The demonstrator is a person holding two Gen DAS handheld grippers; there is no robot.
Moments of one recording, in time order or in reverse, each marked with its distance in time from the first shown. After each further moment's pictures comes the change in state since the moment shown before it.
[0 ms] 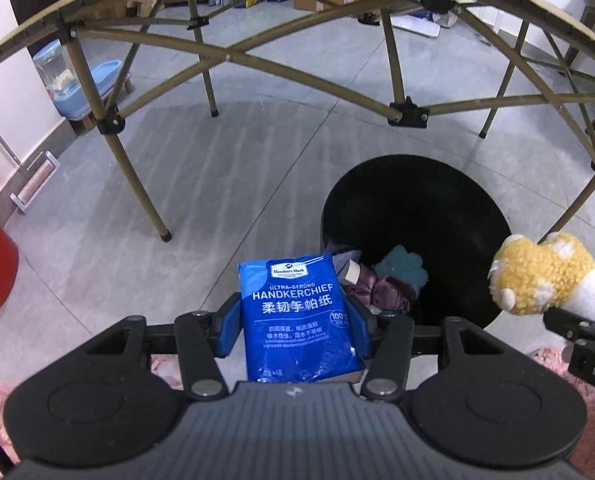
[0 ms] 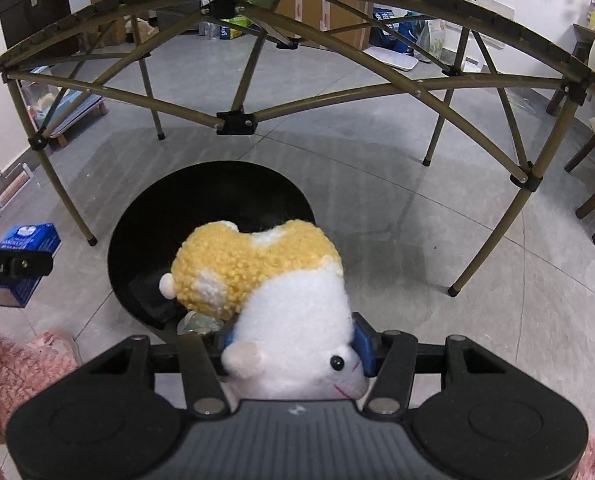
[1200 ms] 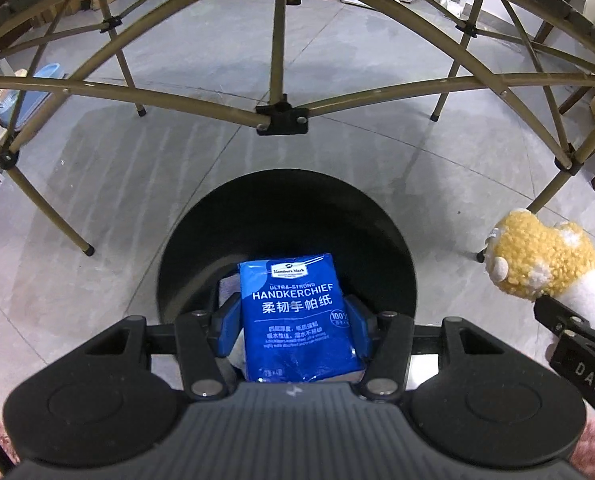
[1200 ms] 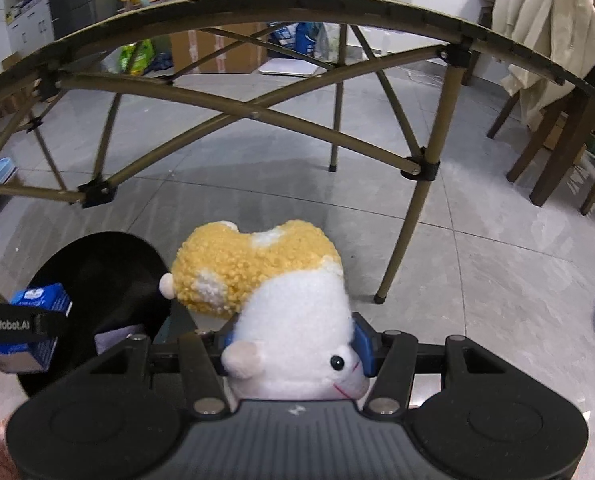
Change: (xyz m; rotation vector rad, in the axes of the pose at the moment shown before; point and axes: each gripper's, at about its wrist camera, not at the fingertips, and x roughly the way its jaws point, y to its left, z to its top) left arm 0.042 -0.121 0.050 0.041 0.068 -0.086; right arm 0.019 -0.093 0.025 0.236 -0.058 -0.165
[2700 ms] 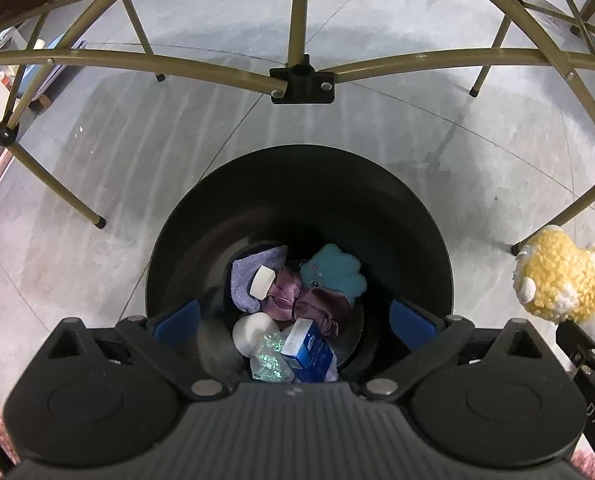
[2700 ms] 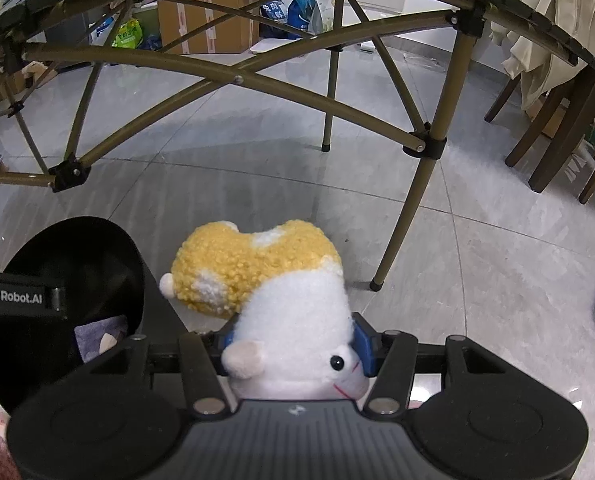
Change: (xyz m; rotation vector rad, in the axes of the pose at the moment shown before) left arm 0.041 -0.006 0.017 -0.039 0.105 0.094; right arm 0.035 0.002 -0.001 -0.005 0.058 -0.025
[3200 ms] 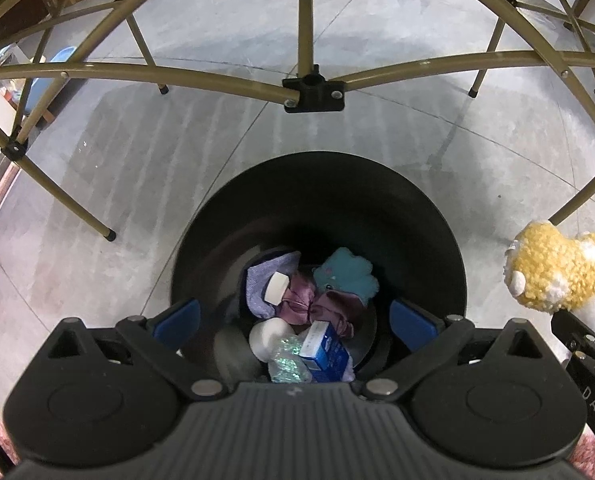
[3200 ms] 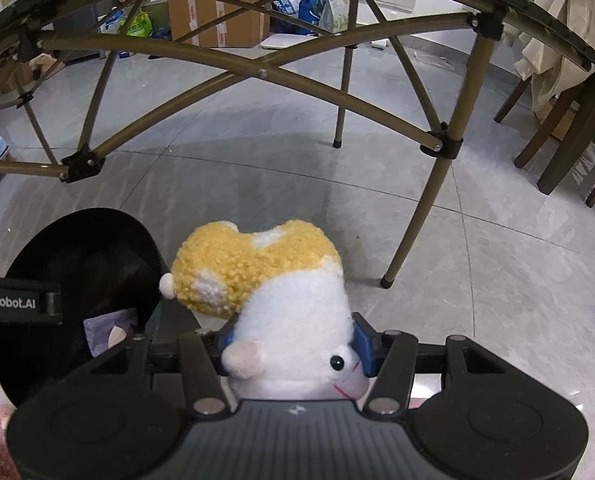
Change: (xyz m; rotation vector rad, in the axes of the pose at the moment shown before) left arm -0.009 0.012 -0.004 0.034 -0.030 0.015; right arm -0.001 0.013 0.000 -0.025 0.014 0.019
